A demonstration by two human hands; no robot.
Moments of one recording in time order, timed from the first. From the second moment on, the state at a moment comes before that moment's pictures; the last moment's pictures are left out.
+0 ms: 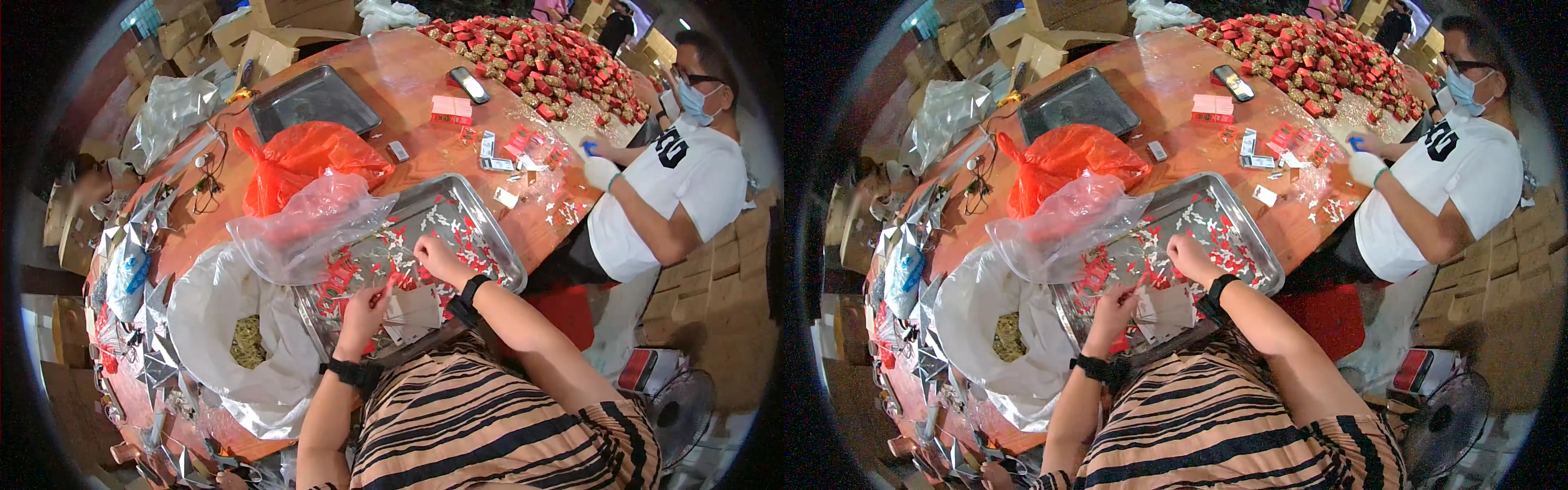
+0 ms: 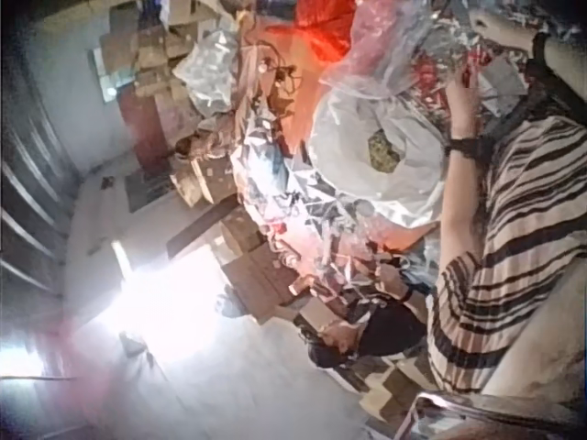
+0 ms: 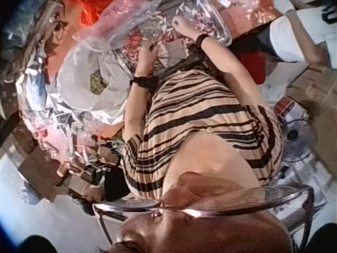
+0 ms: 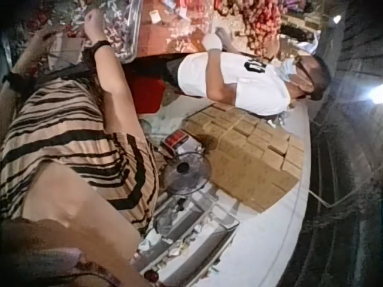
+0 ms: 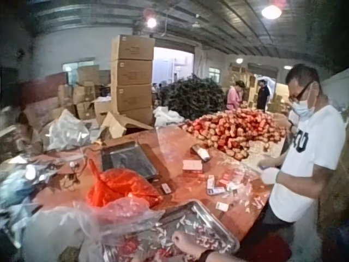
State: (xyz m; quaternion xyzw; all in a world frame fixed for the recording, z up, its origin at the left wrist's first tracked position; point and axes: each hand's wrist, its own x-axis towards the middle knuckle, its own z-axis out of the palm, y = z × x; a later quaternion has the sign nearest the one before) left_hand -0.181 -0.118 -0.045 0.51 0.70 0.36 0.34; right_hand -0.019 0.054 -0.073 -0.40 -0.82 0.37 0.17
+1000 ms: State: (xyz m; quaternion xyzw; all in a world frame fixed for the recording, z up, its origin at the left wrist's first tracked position) left_hand -0.171 -0.117 0.005 0.35 0.57 0.46 0.58; right_hand -0.032 0.017 0.033 -0.17 -0.76 0.60 0.16
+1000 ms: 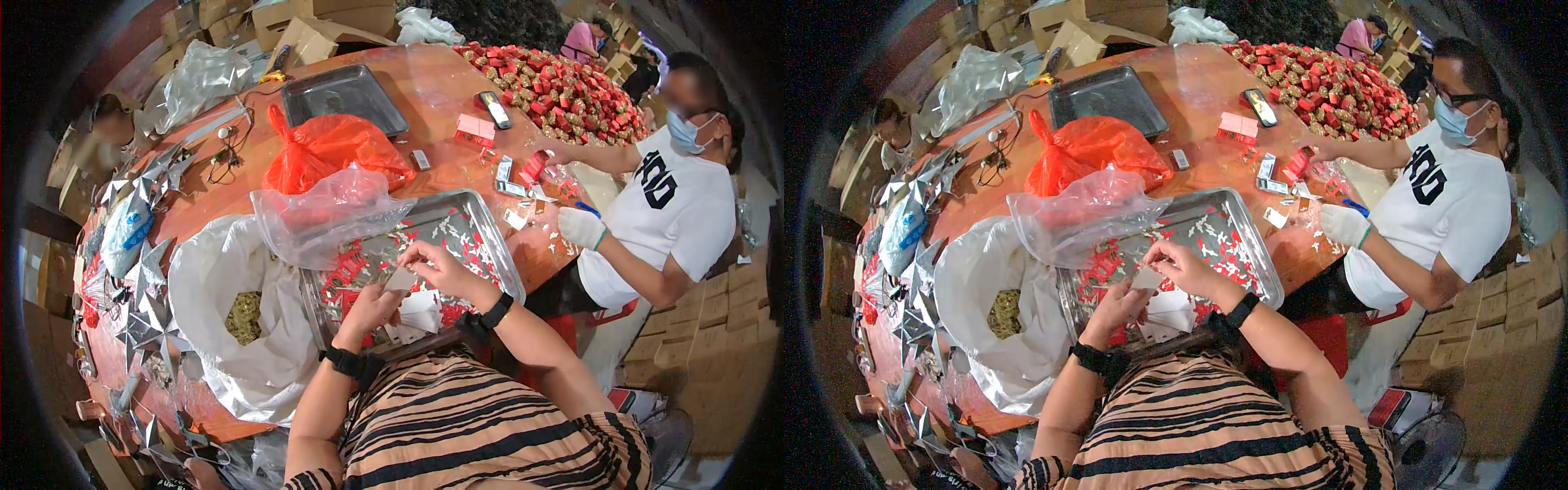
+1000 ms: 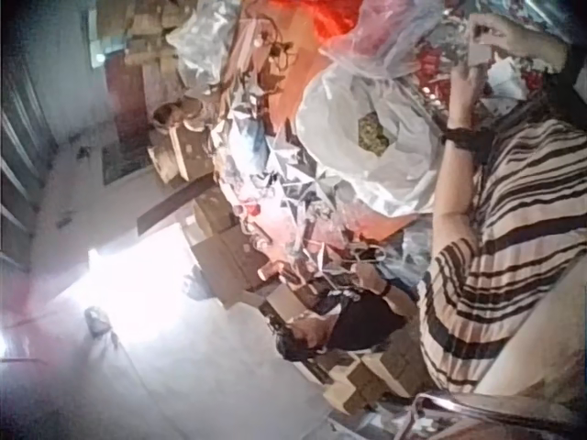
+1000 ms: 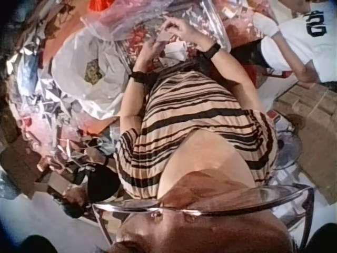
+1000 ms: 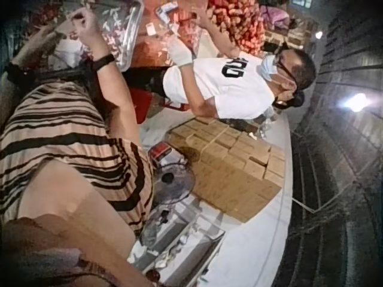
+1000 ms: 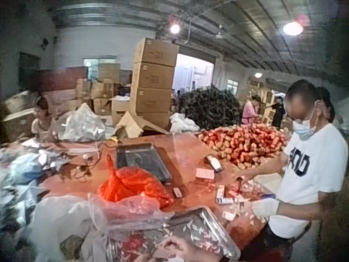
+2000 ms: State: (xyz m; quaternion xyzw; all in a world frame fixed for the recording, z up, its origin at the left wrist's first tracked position) left_hand -0.165 -0.088 0.017 0.12 0.34 0.59 0.72; right_hand -0.005 -0.013 0.038 -0.24 -0.83 0.33 0.38
